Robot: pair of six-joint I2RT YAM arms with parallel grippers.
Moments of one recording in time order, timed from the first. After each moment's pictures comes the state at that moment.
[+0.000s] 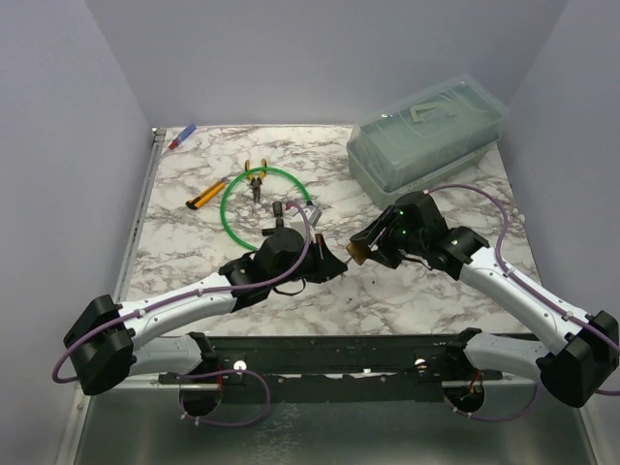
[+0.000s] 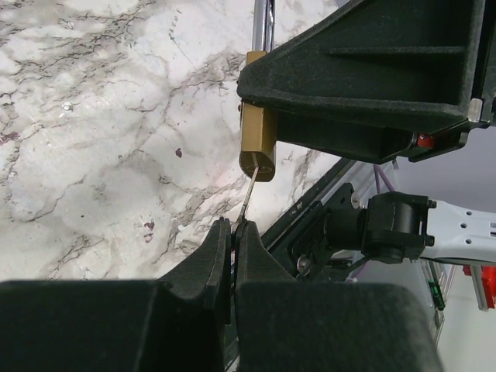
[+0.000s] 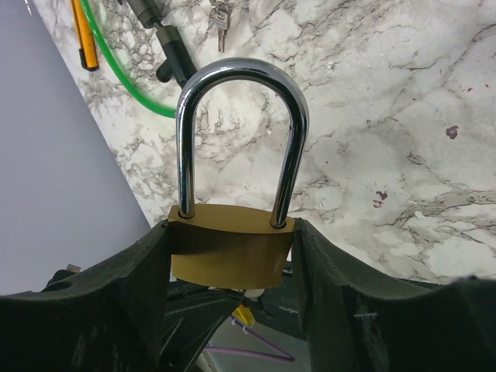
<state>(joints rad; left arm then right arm) -0.96 1.16 0.70 0.07 0.05 -0.83 0.63 1.13 0.93 -0.58 -0.04 1.25</state>
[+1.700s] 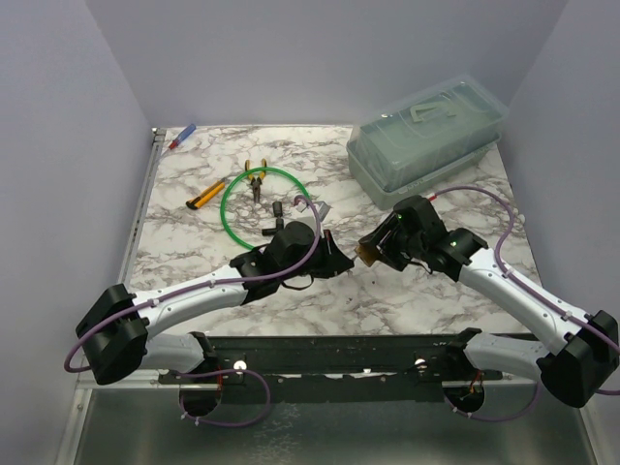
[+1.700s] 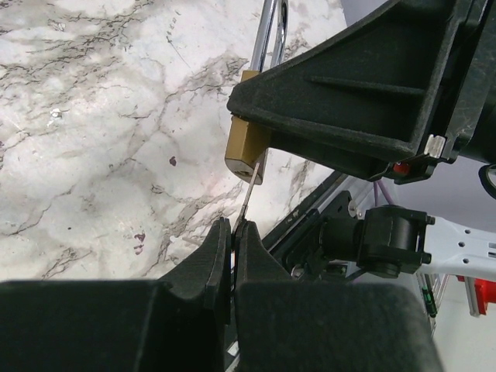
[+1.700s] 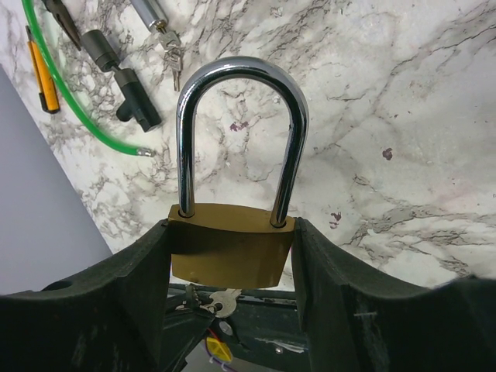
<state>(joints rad) -0.96 1.26 0.77 0.06 0.05 -0.85 0.64 1.13 0.91 -0.63 0.10 1.24</state>
